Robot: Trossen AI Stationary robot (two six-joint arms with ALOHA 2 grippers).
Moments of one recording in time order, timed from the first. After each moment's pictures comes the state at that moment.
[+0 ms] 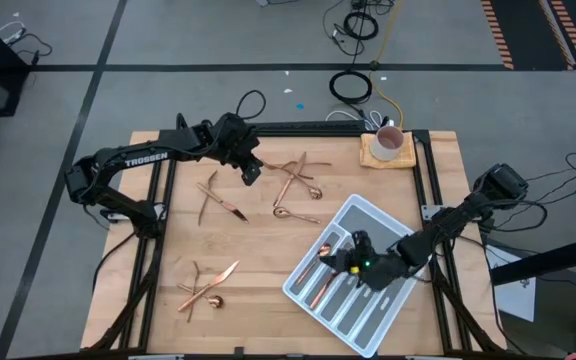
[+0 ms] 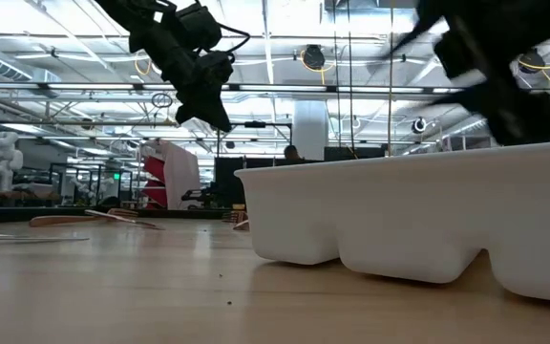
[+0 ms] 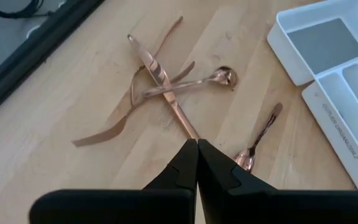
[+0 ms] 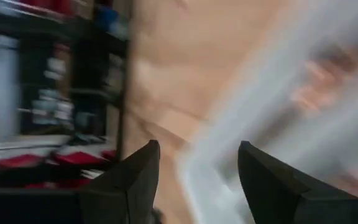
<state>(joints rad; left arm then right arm) 0.52 1.43 1.08 -0.49 0.23 -0.09 0.58 1.47 0.69 0.19 0.70 1.80</state>
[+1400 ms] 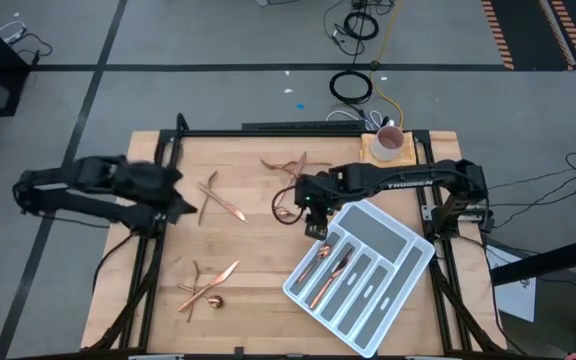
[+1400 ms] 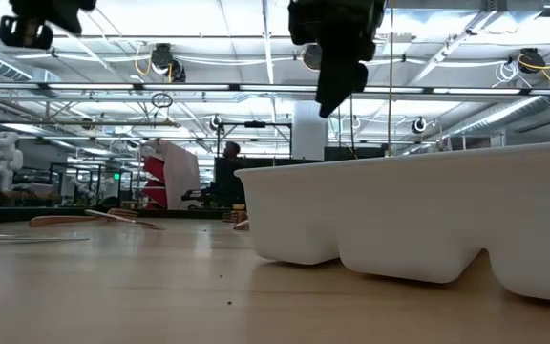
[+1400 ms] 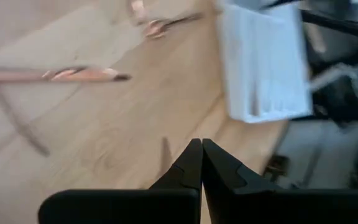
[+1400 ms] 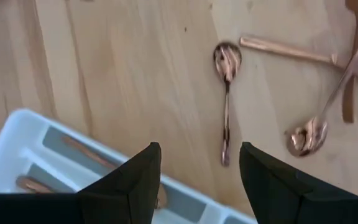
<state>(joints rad) -0.06 0.72 0.99 -1.11 0.03 -1.00 -0.02 1.76 1.55 -0.95 0.00 0.25</state>
